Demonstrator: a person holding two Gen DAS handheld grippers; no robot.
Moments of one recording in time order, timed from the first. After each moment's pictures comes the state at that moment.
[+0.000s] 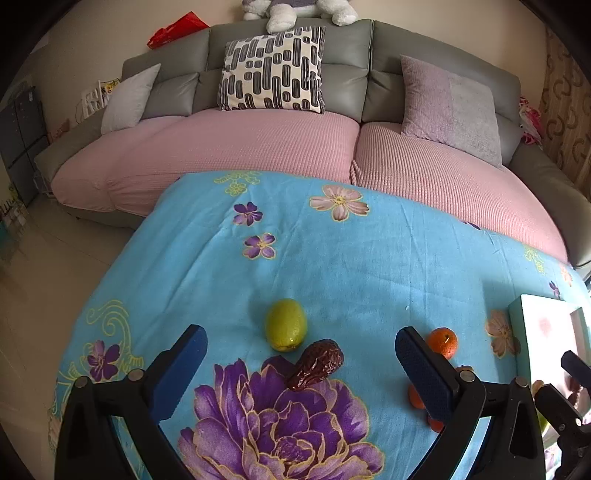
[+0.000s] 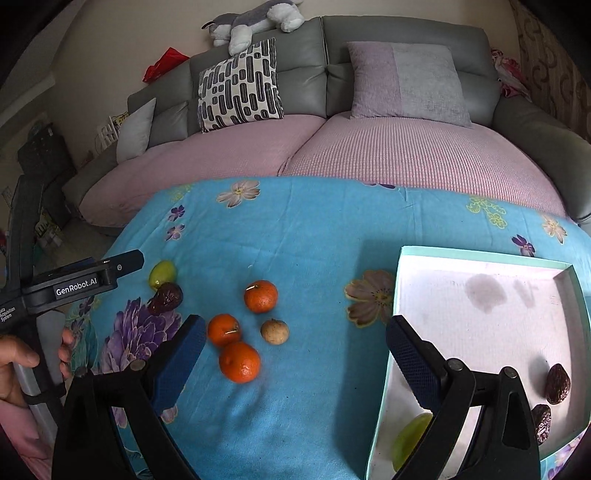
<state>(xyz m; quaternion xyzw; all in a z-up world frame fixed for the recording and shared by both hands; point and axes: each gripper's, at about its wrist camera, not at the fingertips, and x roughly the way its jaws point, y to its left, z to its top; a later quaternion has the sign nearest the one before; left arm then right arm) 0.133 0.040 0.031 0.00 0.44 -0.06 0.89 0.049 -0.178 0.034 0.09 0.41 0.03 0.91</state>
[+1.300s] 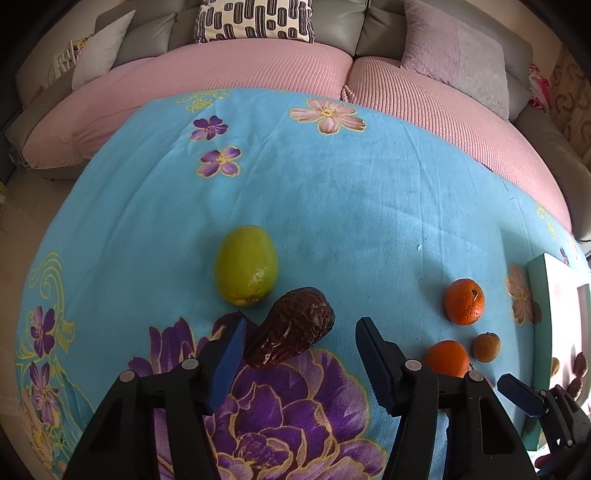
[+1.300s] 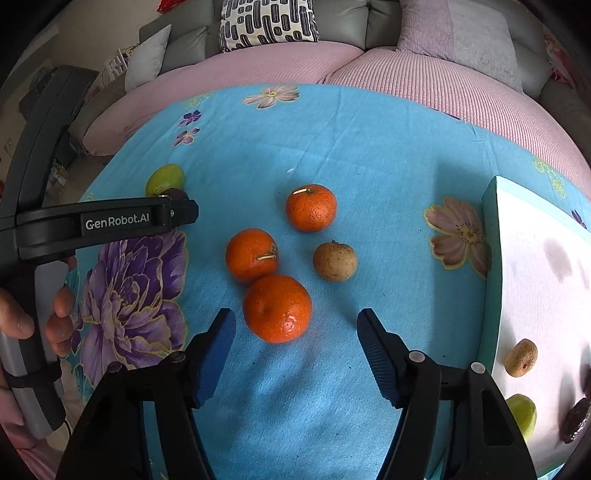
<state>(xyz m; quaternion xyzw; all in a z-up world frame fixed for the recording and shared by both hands) 0.161 0.025 -0.031 0.00 0.54 -0.08 0.84 0.073 -0.125 -0.040 0.05 0.52 0.07 0.85</state>
